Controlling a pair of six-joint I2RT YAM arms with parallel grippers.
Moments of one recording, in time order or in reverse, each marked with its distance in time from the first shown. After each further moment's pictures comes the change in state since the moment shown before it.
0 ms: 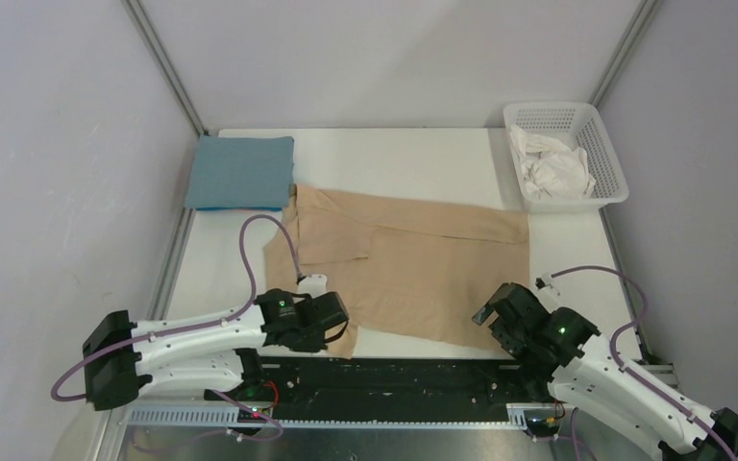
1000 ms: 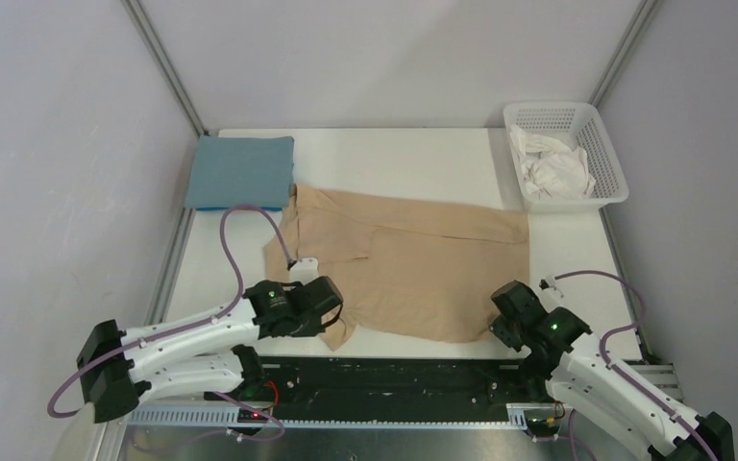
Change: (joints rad) left arm 0.101 -0.037 0.041 0.004 -0.099 0.046; right arm -0.106 0.023 -0.087 0.098 0.019 -0.018
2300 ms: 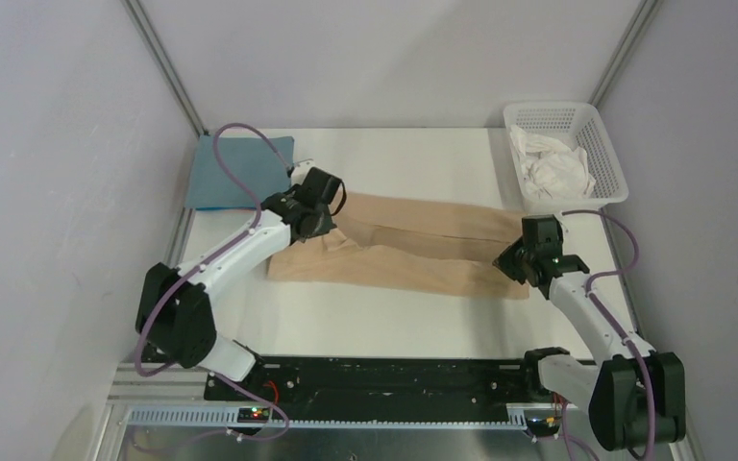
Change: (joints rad) left arm 0.502 0.466 0.496 0.300 -0.047 0.338; right arm -0.522 0.449 0.253 0.475 -0.271 -0.497
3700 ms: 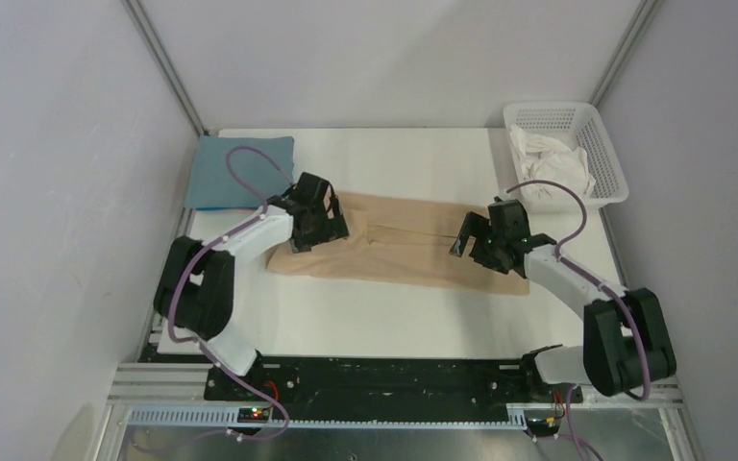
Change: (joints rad) left arm 0.145 0.156 -0.088 0.146 0.320 0.048; right arm 0.153 0.257 0.109 0.158 -0.087 -0.291
